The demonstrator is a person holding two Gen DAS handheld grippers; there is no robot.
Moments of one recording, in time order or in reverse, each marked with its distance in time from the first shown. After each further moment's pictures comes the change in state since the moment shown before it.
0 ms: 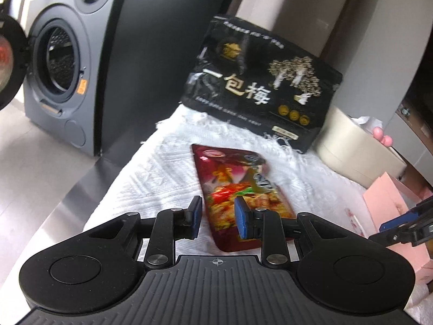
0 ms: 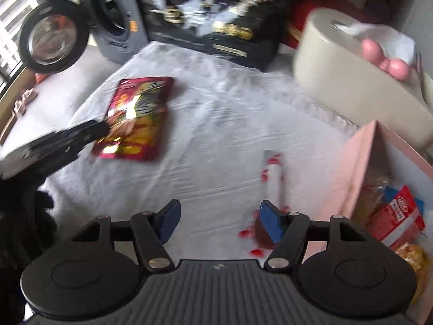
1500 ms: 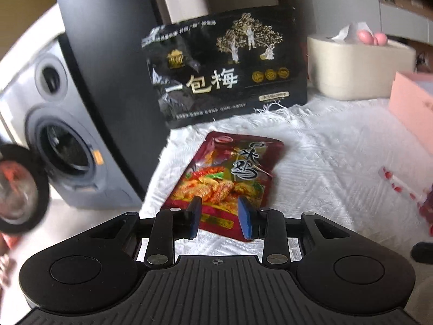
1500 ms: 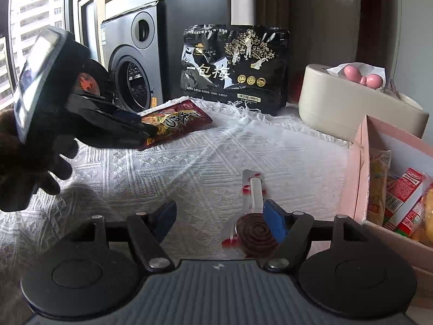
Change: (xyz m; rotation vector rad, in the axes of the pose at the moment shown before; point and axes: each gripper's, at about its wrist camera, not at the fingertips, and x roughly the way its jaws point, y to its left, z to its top) left arm 0.013 -0.072 0.007 0.541 0.076 0.218; right arm 0.004 0.033 -0.135 -0.064 -0.583 0.035
